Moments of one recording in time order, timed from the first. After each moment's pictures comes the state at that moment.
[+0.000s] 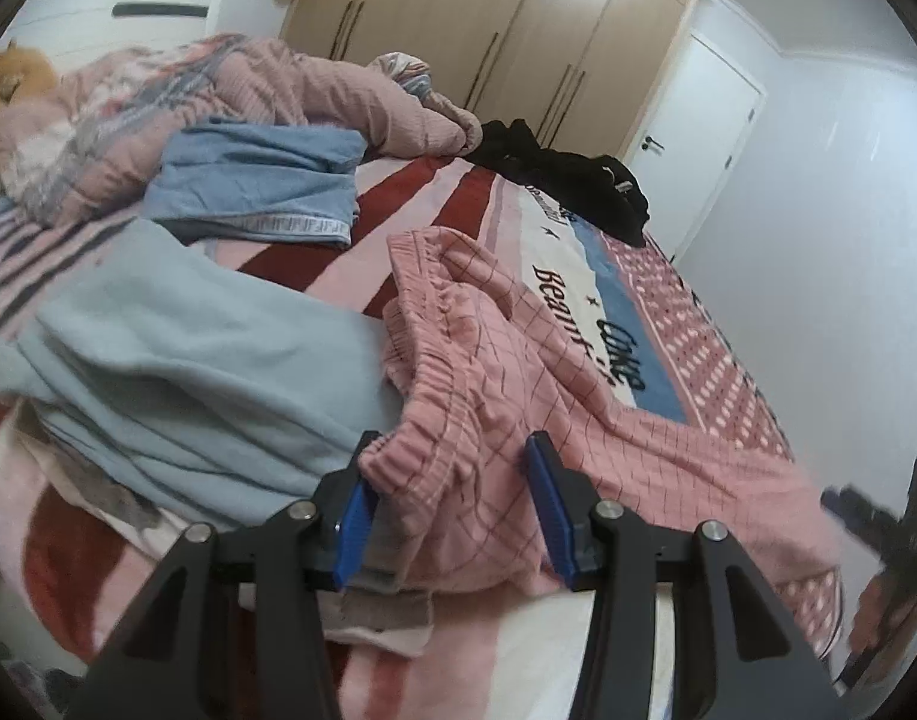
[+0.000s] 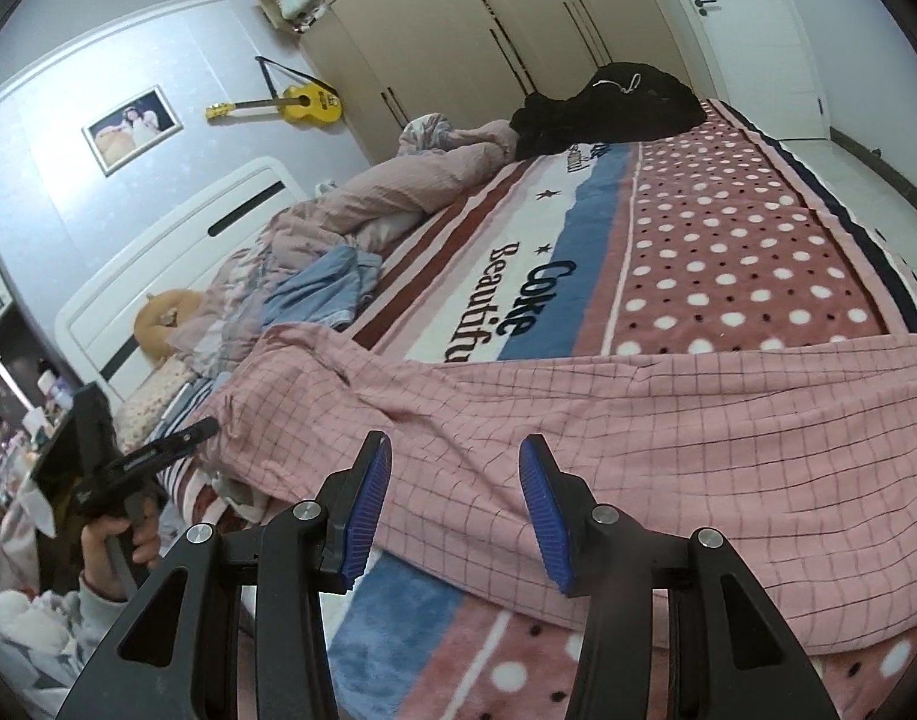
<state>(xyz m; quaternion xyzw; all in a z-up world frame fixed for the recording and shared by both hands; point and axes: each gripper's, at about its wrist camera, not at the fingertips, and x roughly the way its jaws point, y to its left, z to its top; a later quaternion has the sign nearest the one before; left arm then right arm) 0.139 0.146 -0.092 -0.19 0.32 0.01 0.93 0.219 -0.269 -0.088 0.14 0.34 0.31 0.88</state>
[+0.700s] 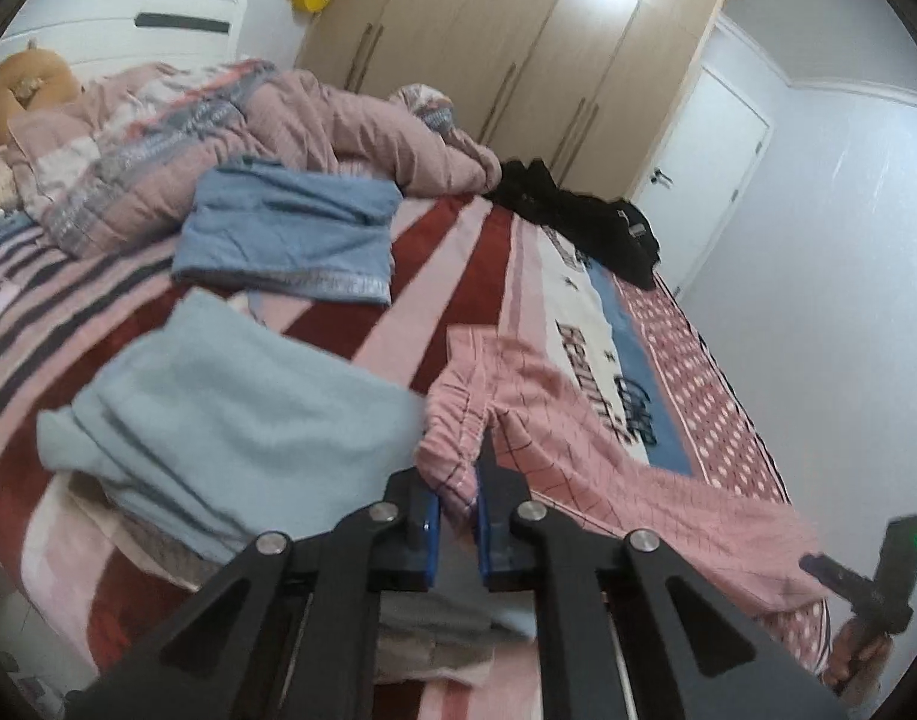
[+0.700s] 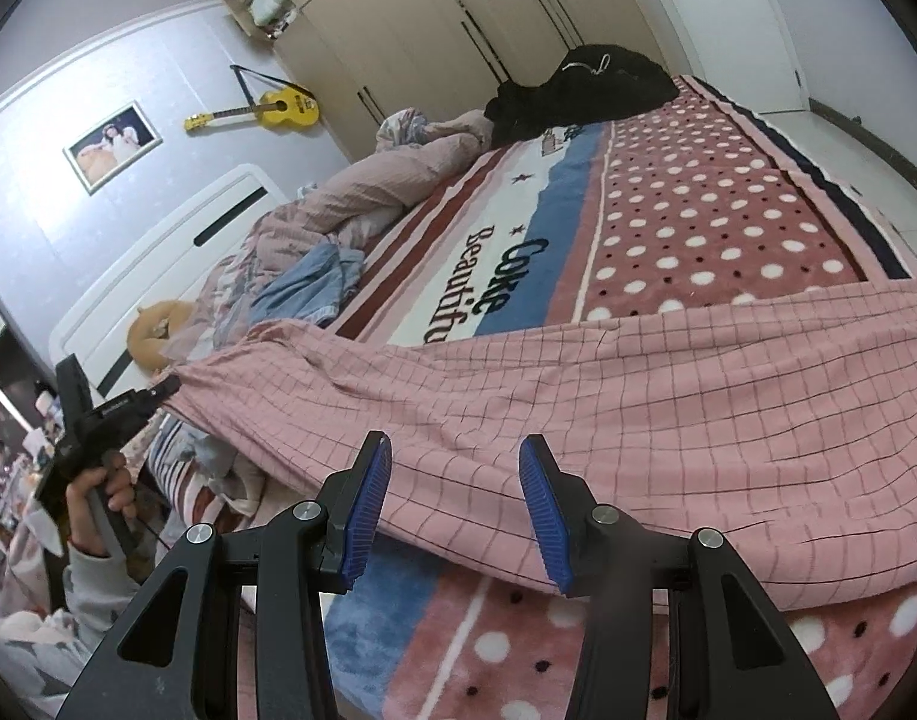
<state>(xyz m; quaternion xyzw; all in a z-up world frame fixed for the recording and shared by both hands) 0.131 0.195 -0.061 -0.20 0.30 0.01 0.93 0.215 -0.283 -0.102 0.15 0.36 0.29 0.87</state>
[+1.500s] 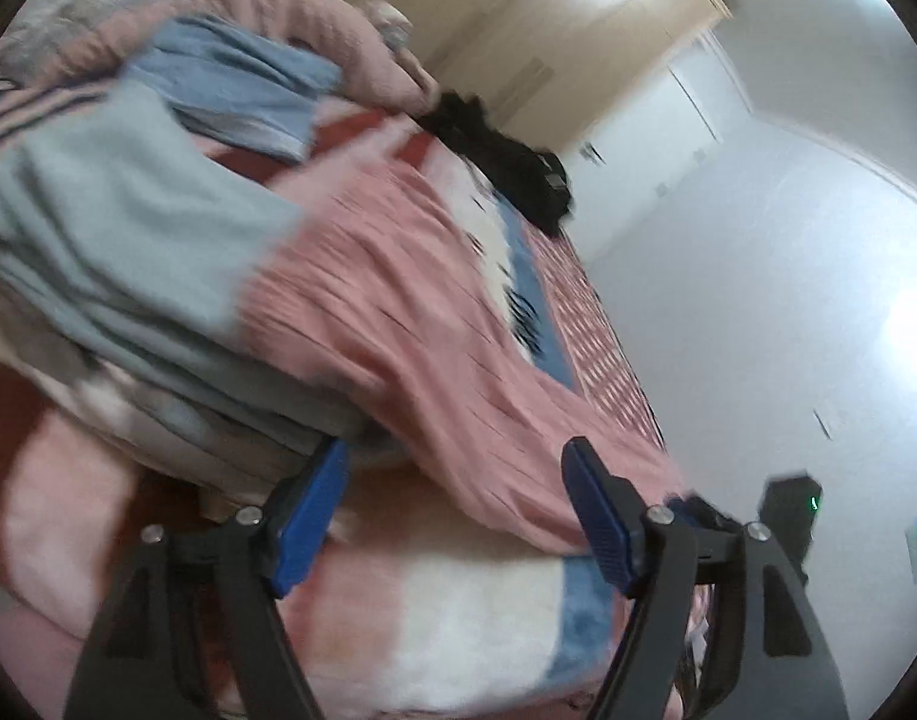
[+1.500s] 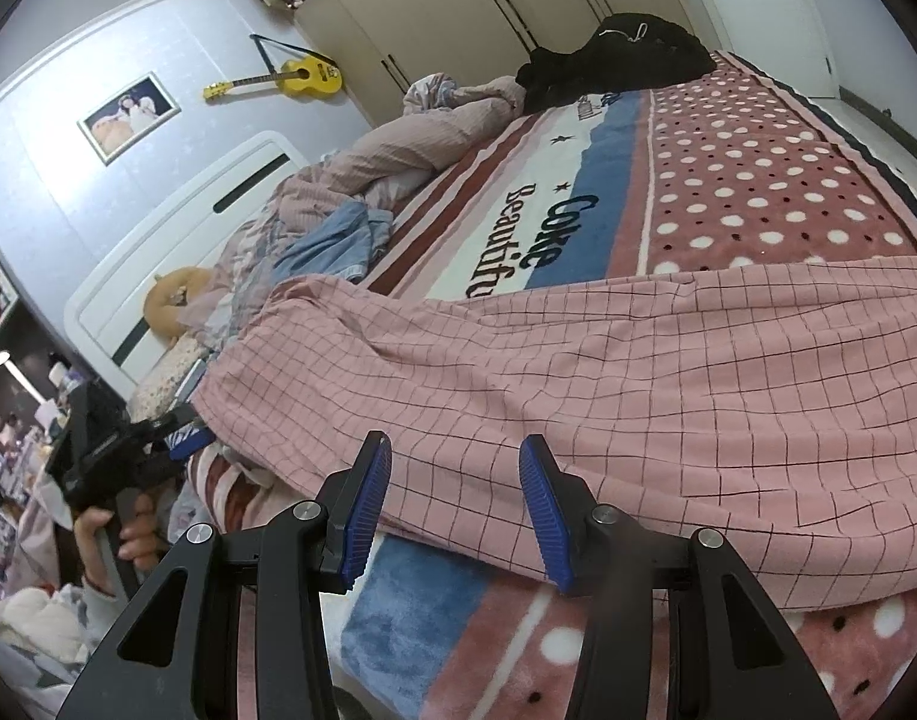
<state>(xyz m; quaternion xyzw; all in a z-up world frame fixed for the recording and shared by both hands) 0.098 0.149 -0.114 -0.32 0.34 -0.13 0.88 0.212 -0.247 -0.118 0.15 0.38 0.32 0.86</state>
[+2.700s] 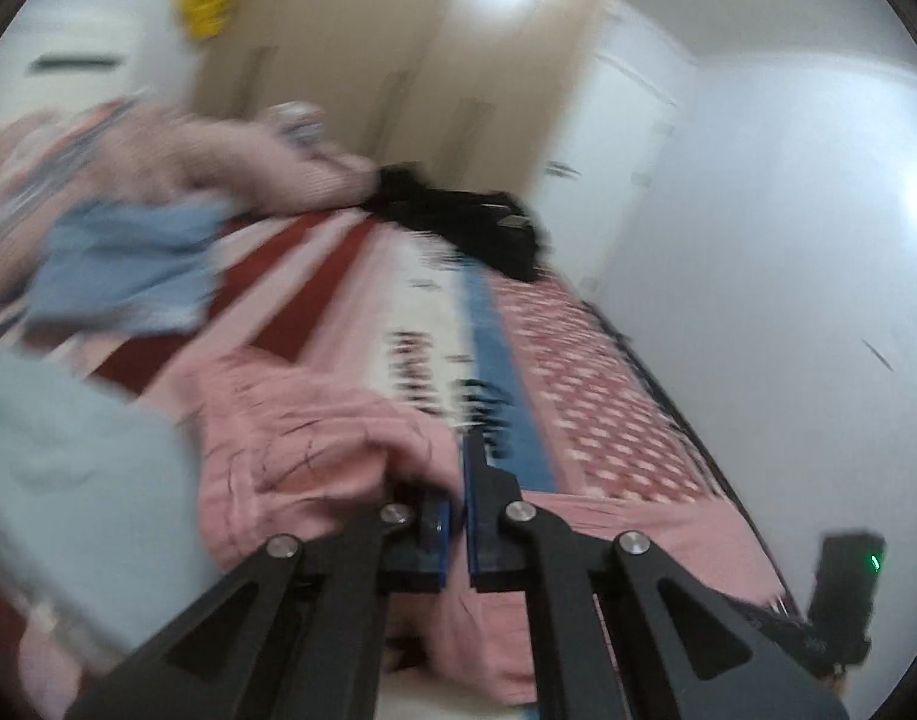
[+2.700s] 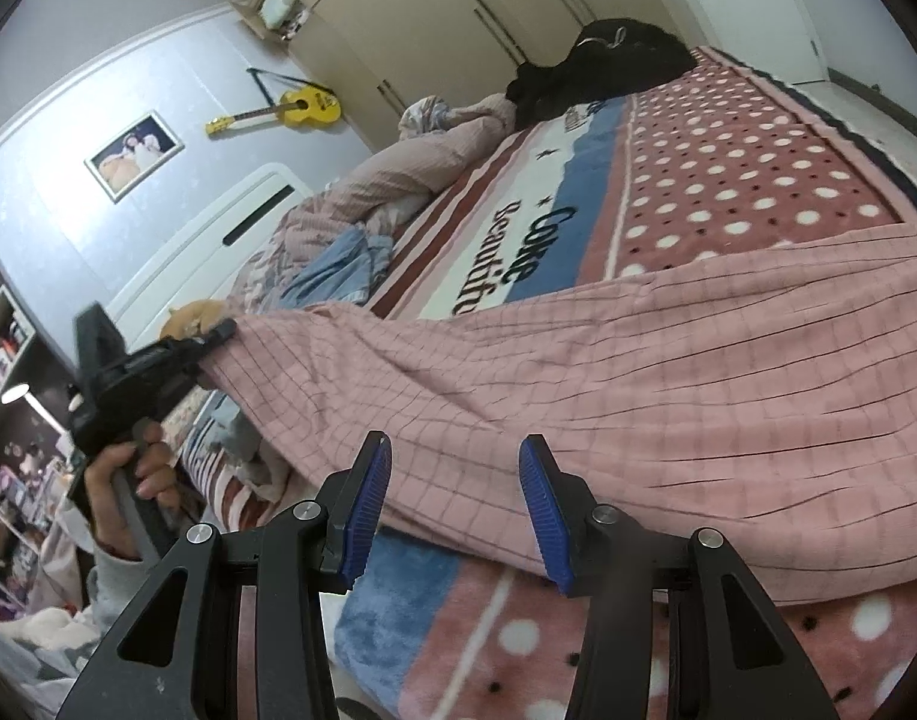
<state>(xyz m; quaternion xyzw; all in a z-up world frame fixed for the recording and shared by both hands) 0.177 0.038 -0.027 -0.15 0.25 -0.12 0.95 0.209 -0.294 -0.126 0.20 0.36 0.32 0.86</state>
